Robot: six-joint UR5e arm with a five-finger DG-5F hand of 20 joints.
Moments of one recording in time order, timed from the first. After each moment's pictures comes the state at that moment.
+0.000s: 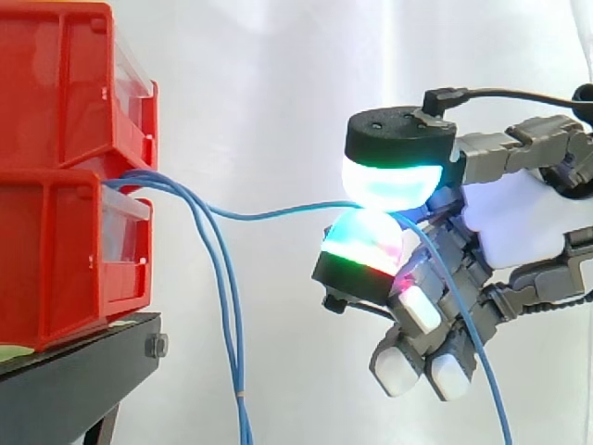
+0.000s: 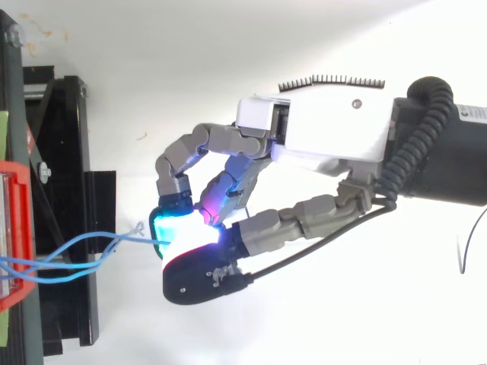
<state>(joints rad) 0.15 -2.24 -1.10 -3.18 -1.27 -0.12</state>
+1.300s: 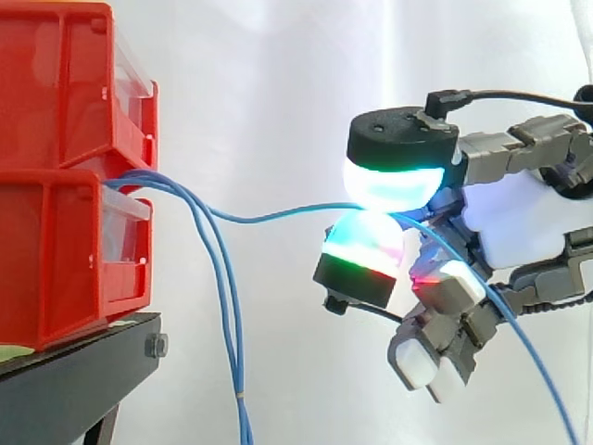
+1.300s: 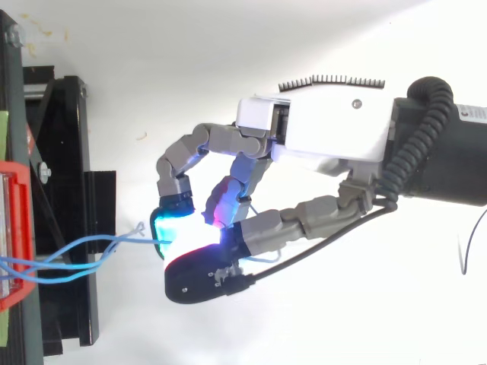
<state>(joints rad) 0.15 -2.24 -1.10 -3.18 -1.27 -0.12</state>
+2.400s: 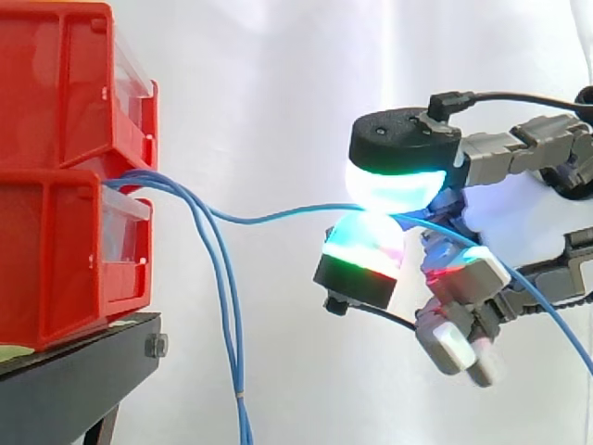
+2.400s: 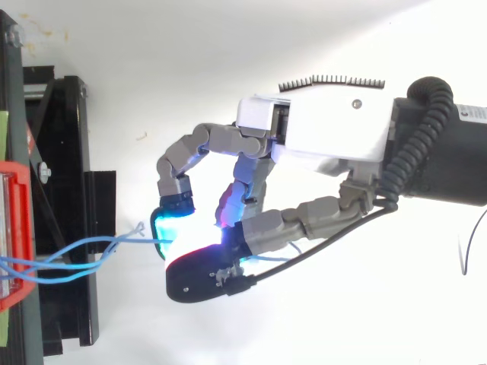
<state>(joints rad) 0.15 -2.23 -1.10 -3.18 -1.27 -0.12</state>
